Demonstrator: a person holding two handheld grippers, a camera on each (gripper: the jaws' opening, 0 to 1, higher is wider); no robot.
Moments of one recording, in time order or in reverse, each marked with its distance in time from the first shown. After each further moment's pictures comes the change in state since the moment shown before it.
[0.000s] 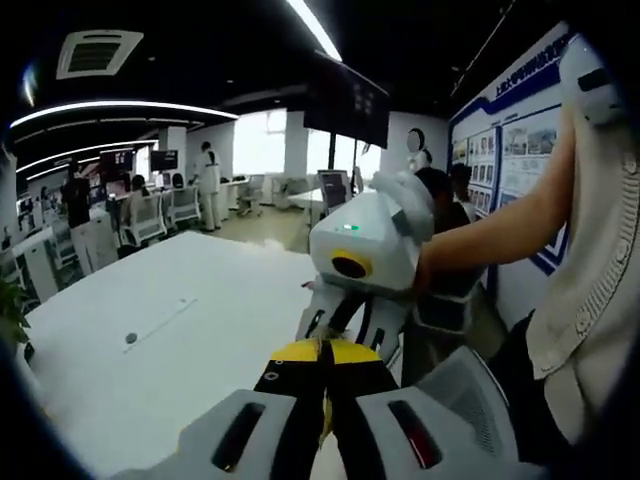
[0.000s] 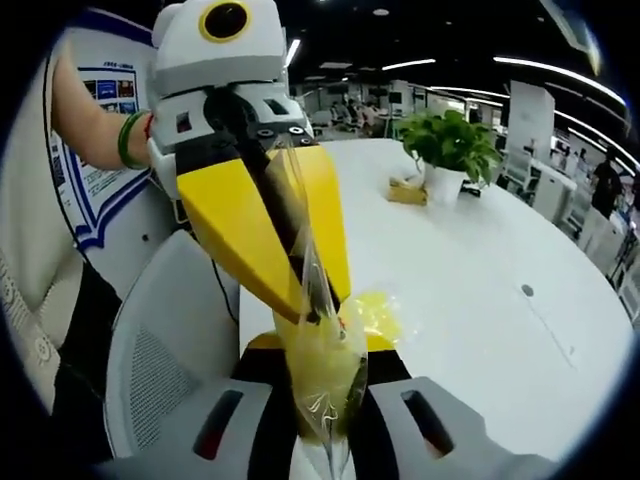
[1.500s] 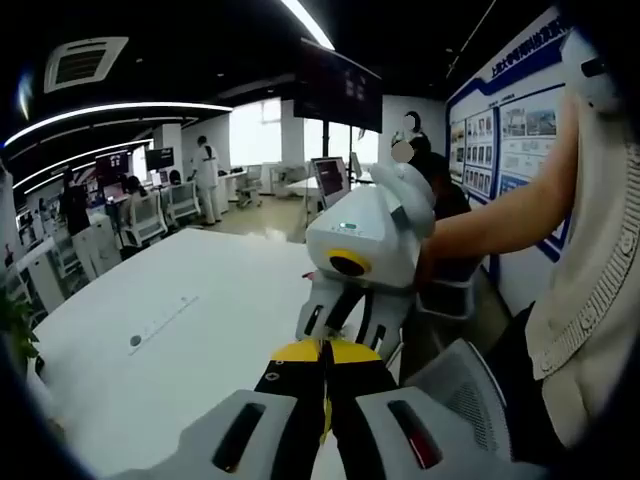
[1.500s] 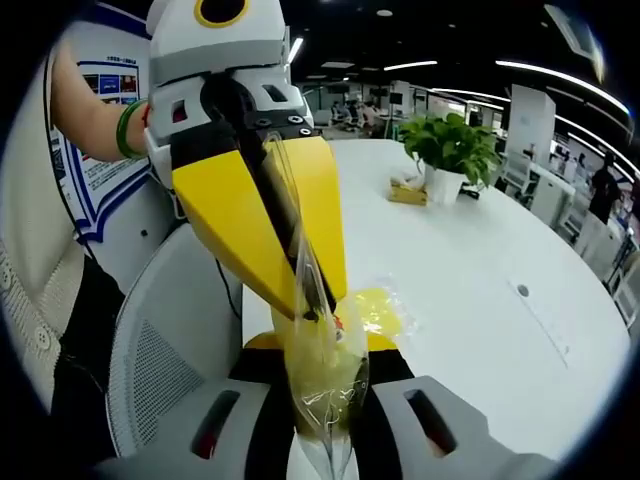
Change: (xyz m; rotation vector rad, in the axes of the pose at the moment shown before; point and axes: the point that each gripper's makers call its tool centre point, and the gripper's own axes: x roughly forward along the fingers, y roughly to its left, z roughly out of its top) left arm 0.002 -0.015 0.004 0.042 0.064 0.019; right arm -0.011 0.009 -0.003 -0.020 -0.002 -0.016
